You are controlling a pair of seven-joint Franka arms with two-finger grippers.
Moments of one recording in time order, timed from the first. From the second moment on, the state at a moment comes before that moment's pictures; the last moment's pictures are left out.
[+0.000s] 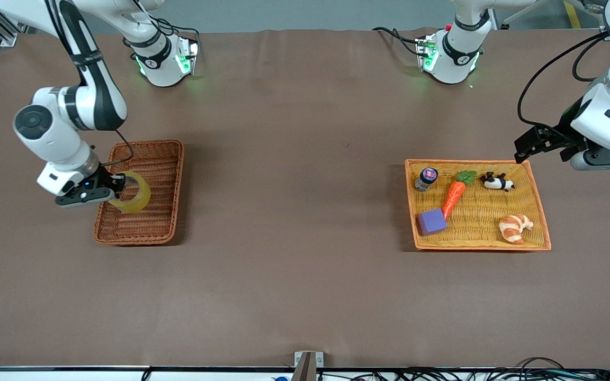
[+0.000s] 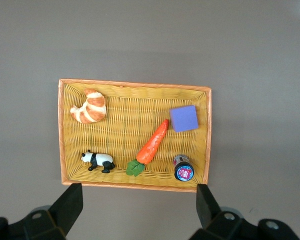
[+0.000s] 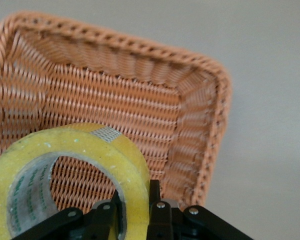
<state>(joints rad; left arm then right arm) -0.10 -0.01 -0.03 -1.67 -0.01 1.72 -0.15 0.08 0.11 -0.12 -2.41 -0.16 2.64 -0.17</state>
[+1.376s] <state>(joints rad) -0.09 -0.02 -0.03 -1.68 -0.01 1.72 -0.09 0.08 0.06 -0.09 -2.11 -0.15 2.22 -0.04</state>
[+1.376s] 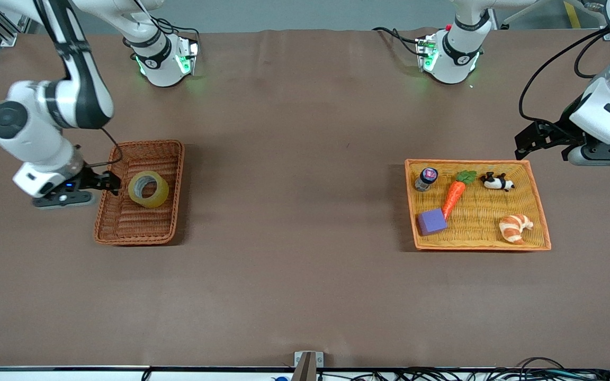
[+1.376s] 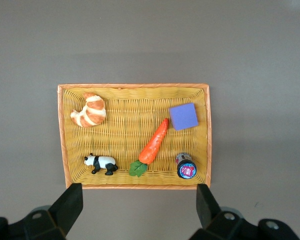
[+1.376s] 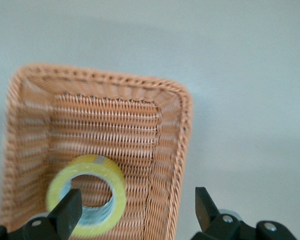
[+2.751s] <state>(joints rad) -0.08 -0.01 -0.03 -1.68 0.01 1.68 -0.09 0.02 -0.01 -0.07 -1.50 -0.01 1.42 0.05</state>
